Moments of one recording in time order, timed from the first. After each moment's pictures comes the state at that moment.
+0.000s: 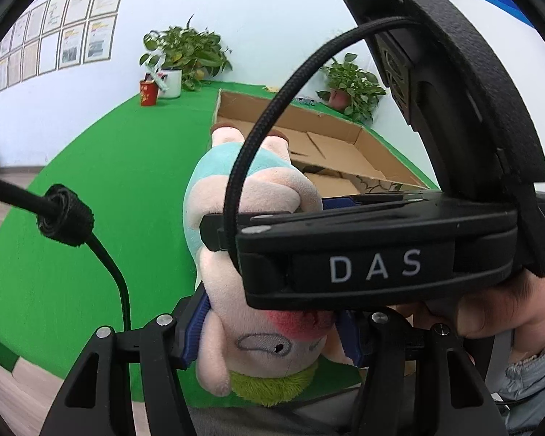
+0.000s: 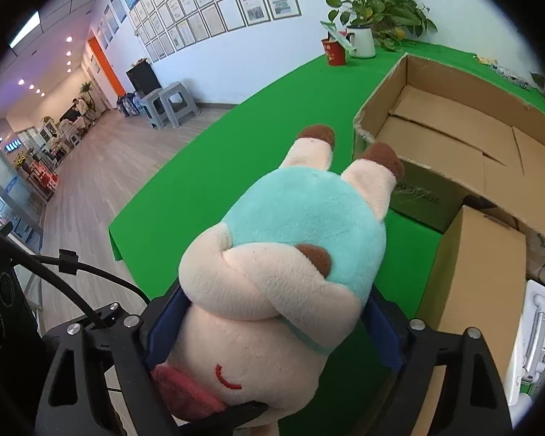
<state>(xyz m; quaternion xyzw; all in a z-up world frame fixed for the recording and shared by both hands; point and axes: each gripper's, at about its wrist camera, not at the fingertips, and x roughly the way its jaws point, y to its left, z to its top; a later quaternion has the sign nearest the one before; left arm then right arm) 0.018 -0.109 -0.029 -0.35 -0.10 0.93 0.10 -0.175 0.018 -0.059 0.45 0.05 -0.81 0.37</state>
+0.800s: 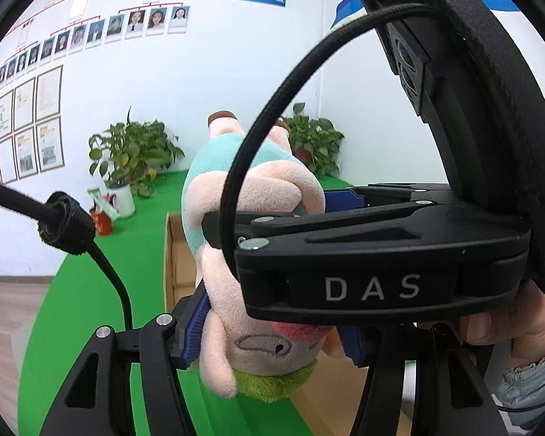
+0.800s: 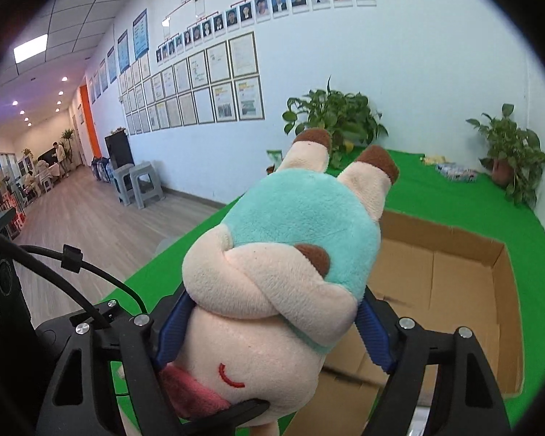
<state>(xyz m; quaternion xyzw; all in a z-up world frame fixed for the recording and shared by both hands) -0.135 -0.047 0.103 -0.22 0.01 0.96 0.16 -0.256 0.070 0.062 0.27 0.05 -0.91 0.31</state>
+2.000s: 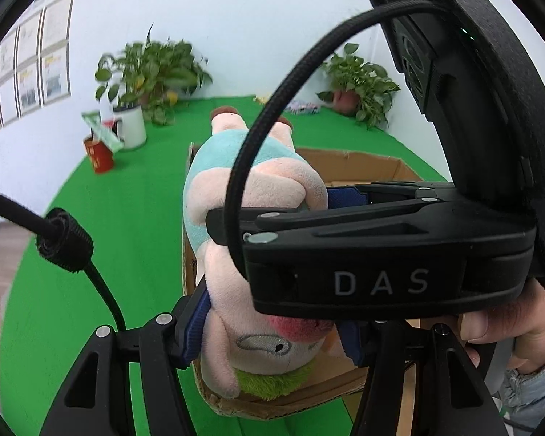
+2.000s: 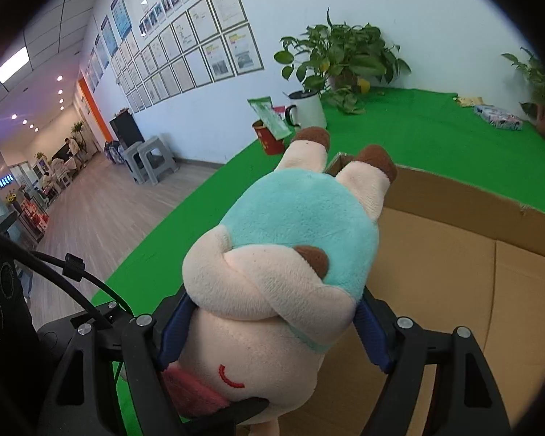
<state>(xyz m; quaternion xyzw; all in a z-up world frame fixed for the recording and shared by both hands) -0.355 -0.101 -0.009 -0.37 -0.04 0.92 0.11 -0.383 0.040 -0.030 0.39 0.02 -0.85 0.36</state>
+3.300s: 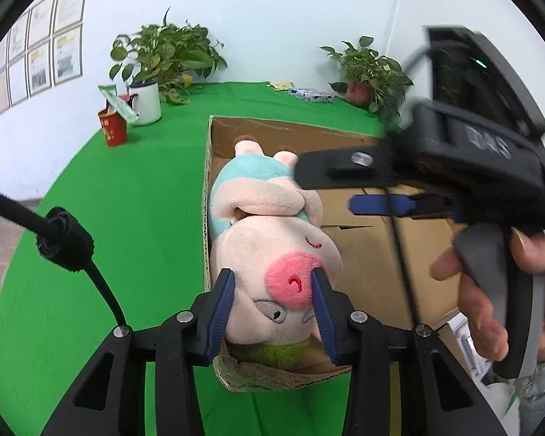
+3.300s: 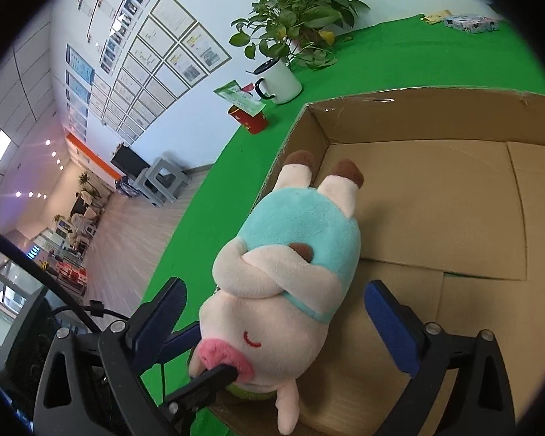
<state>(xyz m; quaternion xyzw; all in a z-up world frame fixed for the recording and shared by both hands) -0.300 -0.114 -0.039 -0.39 -0.06 0.92 0.09 -0.399 0.086 -0.044 0.47 -0.13 -0.80 0.34</state>
